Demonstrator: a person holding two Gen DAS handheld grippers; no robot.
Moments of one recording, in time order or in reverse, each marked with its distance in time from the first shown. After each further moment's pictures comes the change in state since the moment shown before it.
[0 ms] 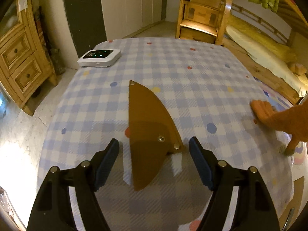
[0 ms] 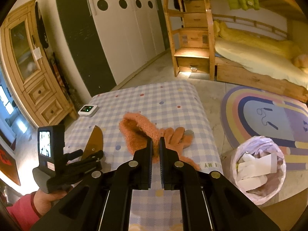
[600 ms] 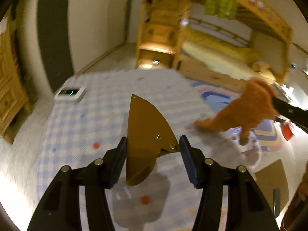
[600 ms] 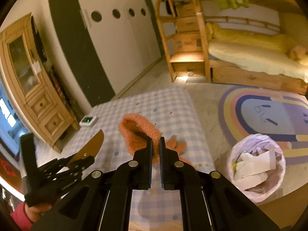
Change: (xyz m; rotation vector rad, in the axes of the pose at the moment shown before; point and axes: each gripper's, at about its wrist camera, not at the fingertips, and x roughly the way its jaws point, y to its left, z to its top) left arm -0.105 -0.037 -0.008 0.149 -0.182 -0.281; right arm -0.041 -0.035 0.007 0.097 -0.084 0.010
